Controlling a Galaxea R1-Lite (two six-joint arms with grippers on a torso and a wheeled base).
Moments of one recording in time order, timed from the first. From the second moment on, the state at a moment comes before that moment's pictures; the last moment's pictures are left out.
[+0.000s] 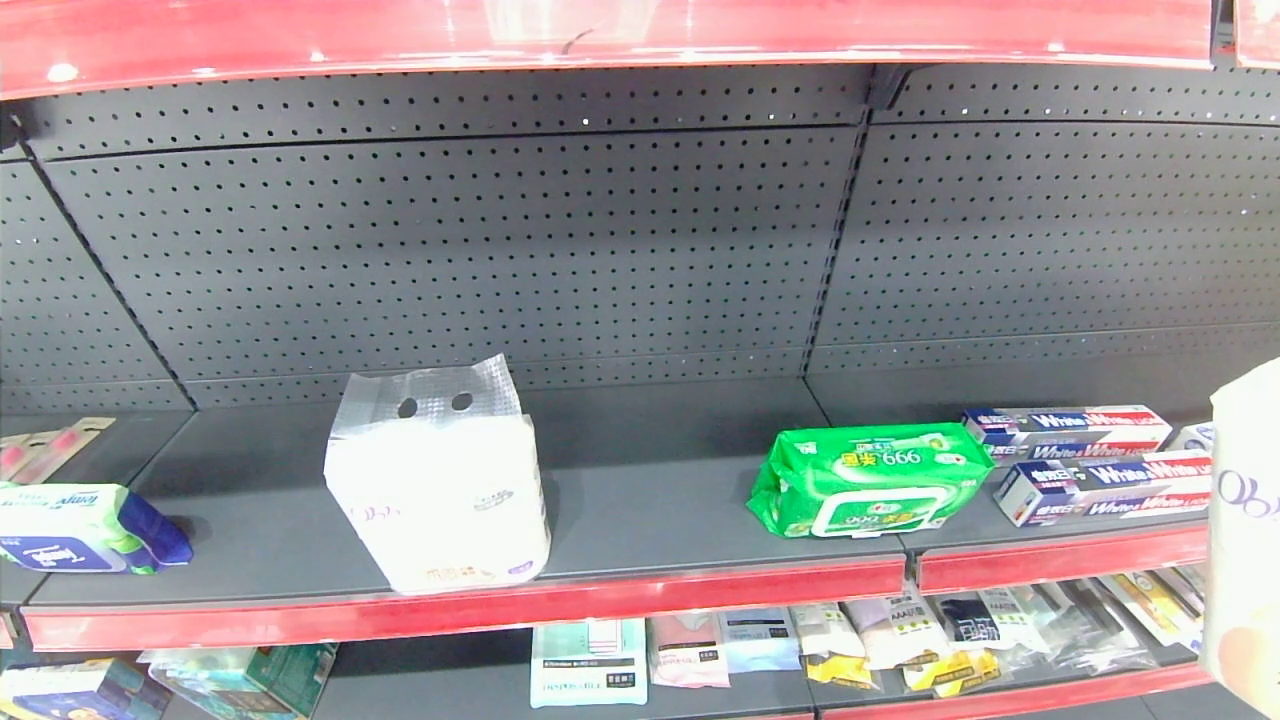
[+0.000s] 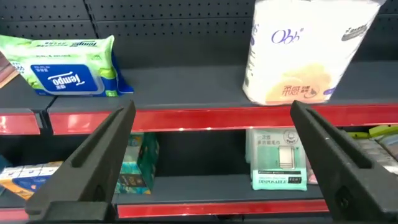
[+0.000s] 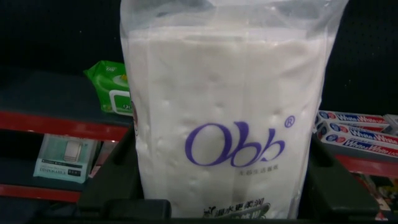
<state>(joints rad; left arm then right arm) 0.00 0.00 0.00 0.00 0.04 0.01 0.03 0.44 -0.51 0.10 0.04 -0.21</state>
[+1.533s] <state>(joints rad) 0.00 0.00 0.00 0.00 0.04 0.01 0.03 0.45 -0.49 0.09 0.05 -0.20</state>
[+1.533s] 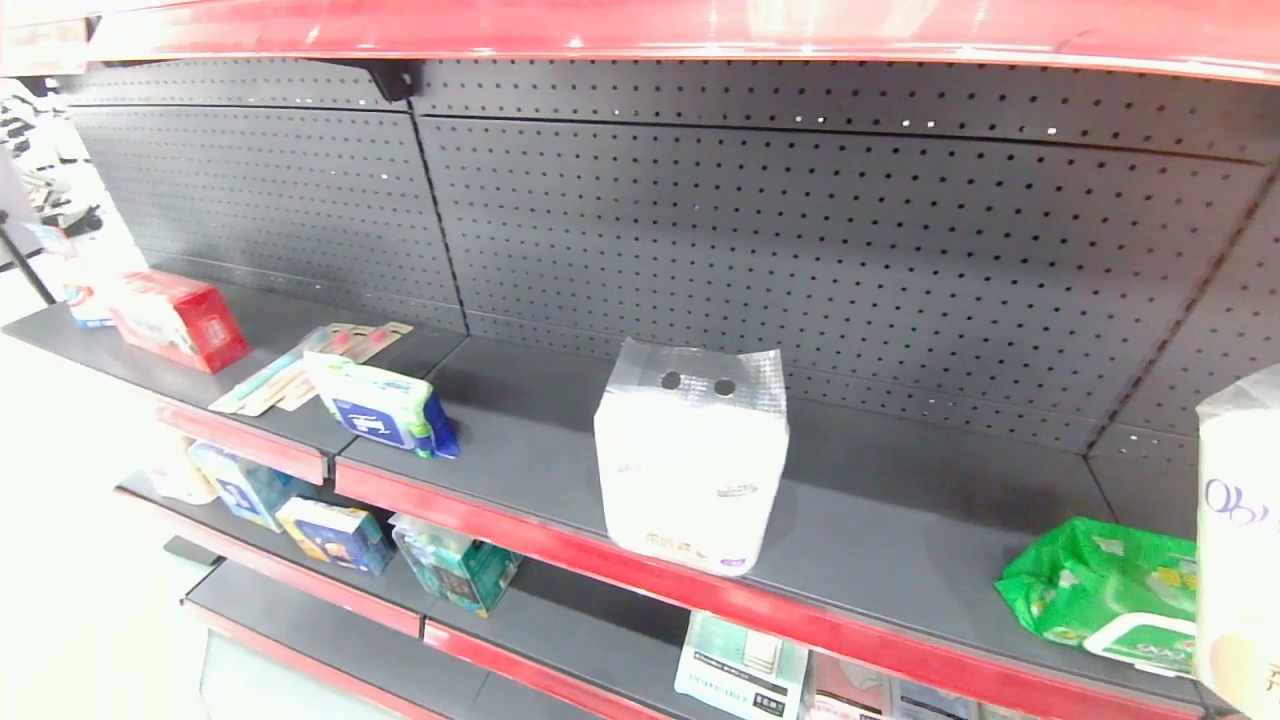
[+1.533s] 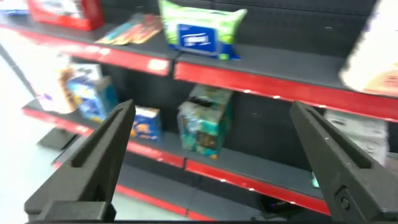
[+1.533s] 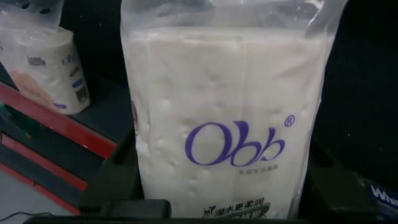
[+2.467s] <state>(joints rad) 0.00 0.00 0.00 0.00 0.04 0.01 0.13 1.07 -0.54 -0.42 0.22 -0.11</state>
